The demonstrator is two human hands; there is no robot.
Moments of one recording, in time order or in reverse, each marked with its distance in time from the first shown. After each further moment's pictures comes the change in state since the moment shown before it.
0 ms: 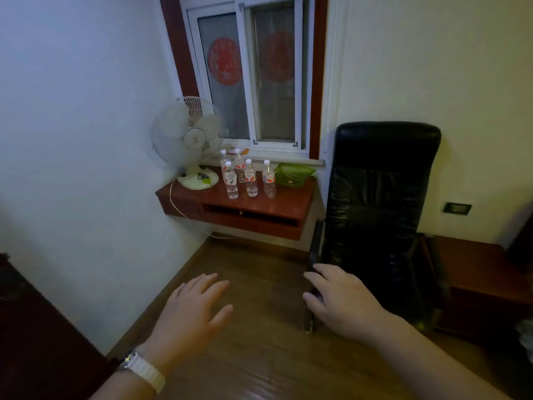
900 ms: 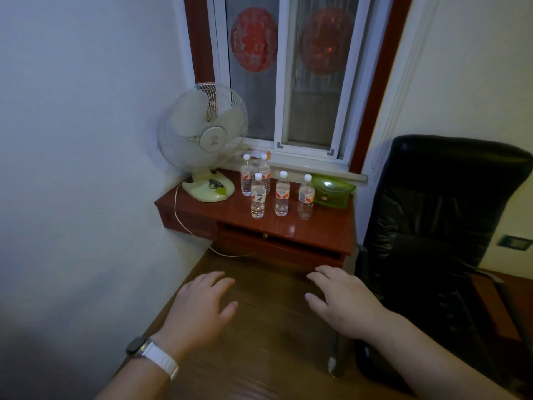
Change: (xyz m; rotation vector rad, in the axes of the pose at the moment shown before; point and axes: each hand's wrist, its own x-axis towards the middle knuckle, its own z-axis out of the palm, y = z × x) left_hand 0.275 -0.243 -0.016 -0.143 -0.001 0.055; right_hand 0.329 -0.135 0.034 -0.050 -0.076 -0.001
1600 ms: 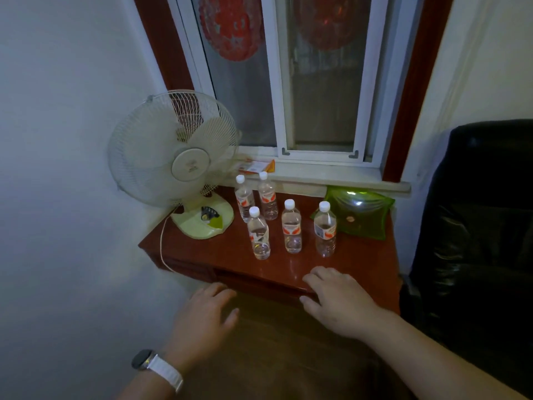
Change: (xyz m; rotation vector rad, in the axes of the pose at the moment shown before) left_hand 0.292 -0.022 0.014 0.105 -0.030 -0.019; right_hand 0.299 0.103 -0.009 0.075 -0.030 -0.137
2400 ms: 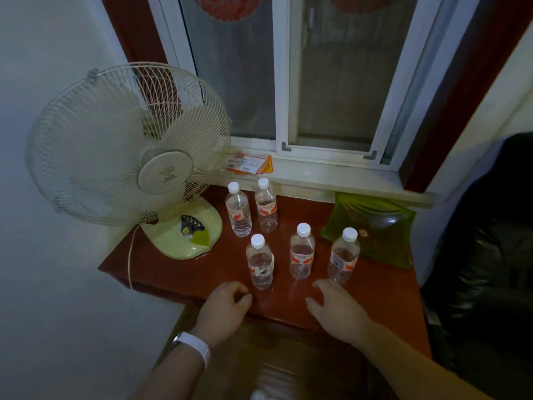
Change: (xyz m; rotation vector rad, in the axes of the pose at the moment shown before) left_hand 0.213 -0.065 0.055 -0.522 -0.160 -0.167; right_hand 0.171 0.035 0.040 0.356 -0.043 0.380
